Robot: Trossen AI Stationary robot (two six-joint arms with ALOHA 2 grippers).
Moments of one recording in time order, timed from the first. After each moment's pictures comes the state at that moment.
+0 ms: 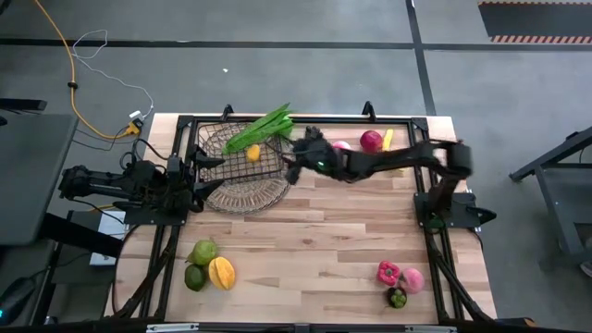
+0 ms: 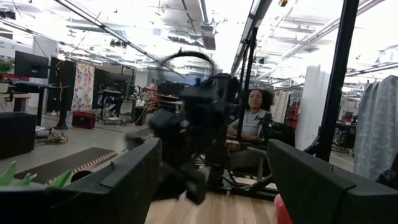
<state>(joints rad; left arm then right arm) 0.01 0.24 0.19 0.34 -0.25 -0.07 -0.12 1.76 1.15 0.23 0.43 0.04</state>
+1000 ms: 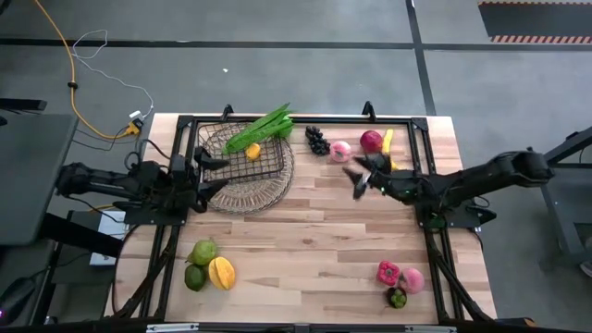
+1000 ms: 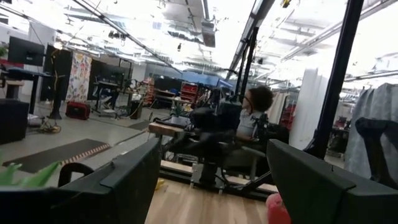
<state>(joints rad) 0.01 0.35 0.19 0.44 -0.25 -0.13 0.06 0.99 0.38 0.37 0.74 0.43</state>
